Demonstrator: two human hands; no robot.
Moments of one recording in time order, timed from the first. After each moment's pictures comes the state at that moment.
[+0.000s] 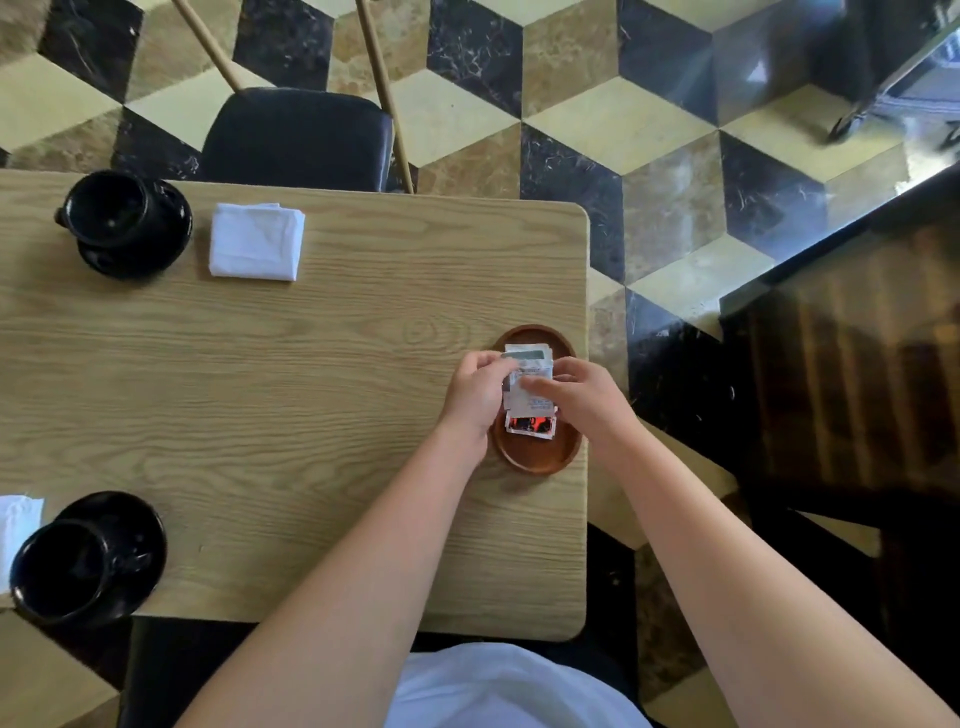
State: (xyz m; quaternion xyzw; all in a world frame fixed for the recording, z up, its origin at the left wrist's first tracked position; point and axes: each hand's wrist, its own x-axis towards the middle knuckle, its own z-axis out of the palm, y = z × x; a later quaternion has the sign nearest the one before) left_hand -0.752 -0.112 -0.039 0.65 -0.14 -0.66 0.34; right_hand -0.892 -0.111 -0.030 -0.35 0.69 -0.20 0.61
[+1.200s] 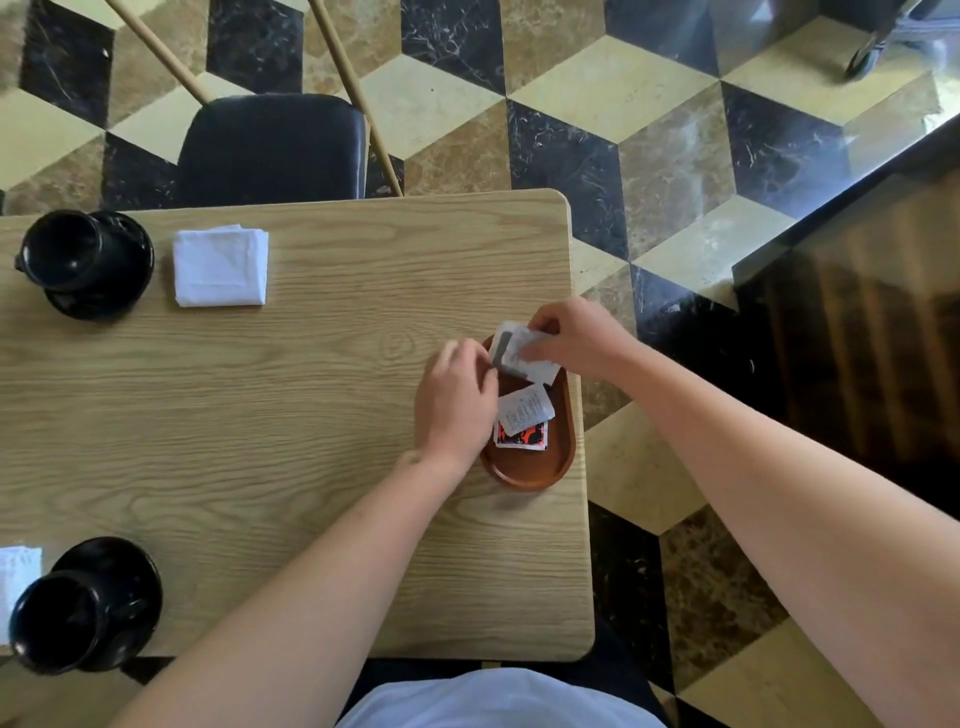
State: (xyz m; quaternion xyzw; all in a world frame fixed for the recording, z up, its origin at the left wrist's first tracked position) left_hand -0.750 -0.121 -0.060 0.70 -0.65 -0.25 0.17; right_hand -0.924 -0.199 -0.062 -0.67 0.62 0.00 0.41
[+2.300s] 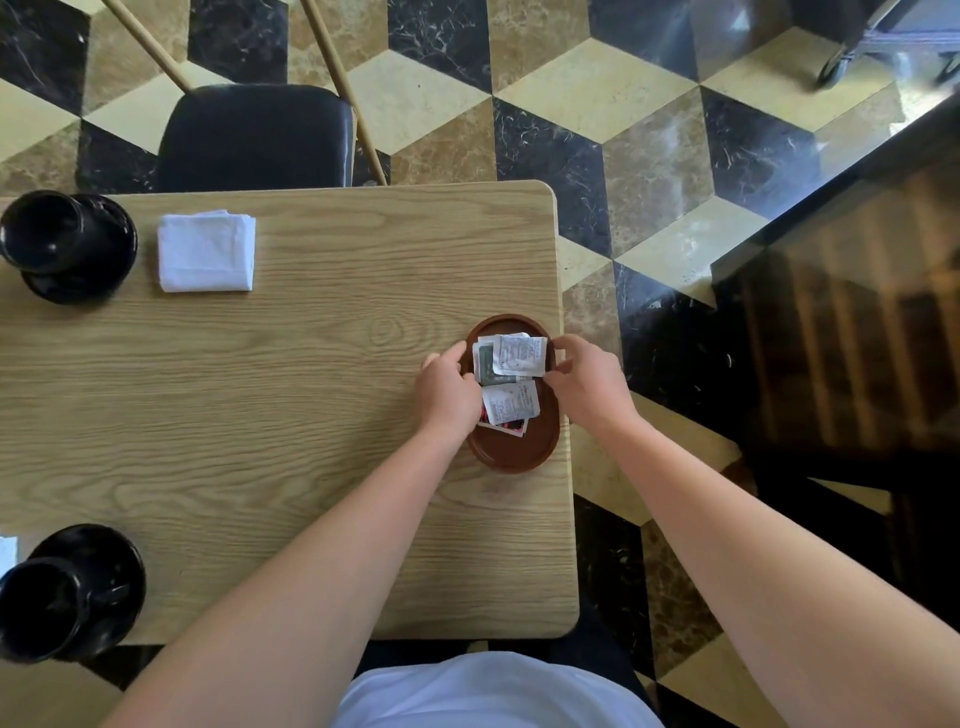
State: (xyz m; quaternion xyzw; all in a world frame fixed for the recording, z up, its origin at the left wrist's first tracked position) left_hand -0.756 -0.119 -0.066 0.78 -0.47 -0.41 0.11; right_hand -0.927 -0.117 -0.066 -0.49 0.76 -0.09 0.41
